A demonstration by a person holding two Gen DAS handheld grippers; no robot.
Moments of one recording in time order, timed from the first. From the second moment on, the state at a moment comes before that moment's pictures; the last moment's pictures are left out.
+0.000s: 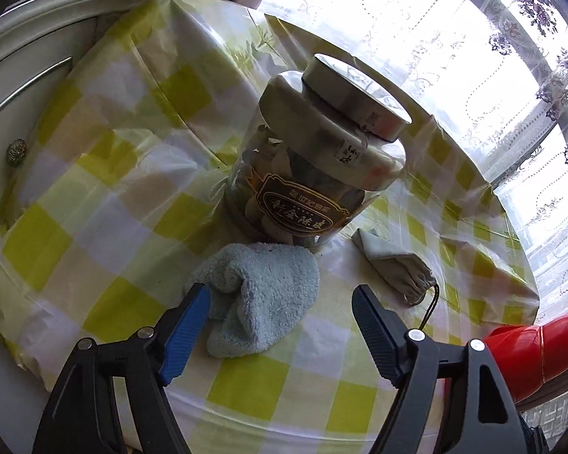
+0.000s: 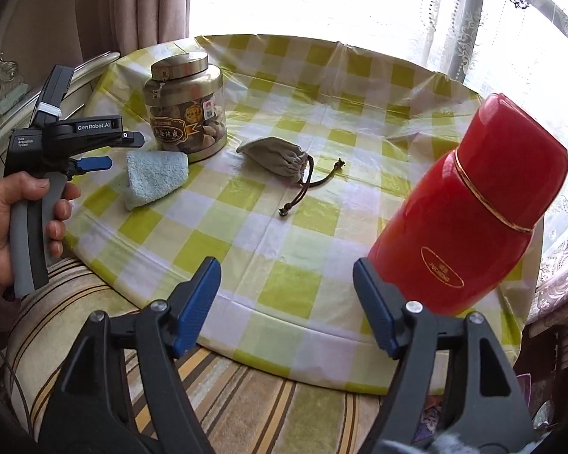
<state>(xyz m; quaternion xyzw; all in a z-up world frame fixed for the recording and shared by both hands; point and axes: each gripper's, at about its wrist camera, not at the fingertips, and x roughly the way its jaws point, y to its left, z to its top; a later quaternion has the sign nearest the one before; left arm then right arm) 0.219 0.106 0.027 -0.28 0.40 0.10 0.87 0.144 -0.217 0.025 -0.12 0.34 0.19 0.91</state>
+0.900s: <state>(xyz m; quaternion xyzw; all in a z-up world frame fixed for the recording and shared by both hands) 0.257 0.062 -0.035 -0.12 0.45 0.05 0.88 0.299 -0.145 -0.002 -0.12 0.35 0.17 0.91</state>
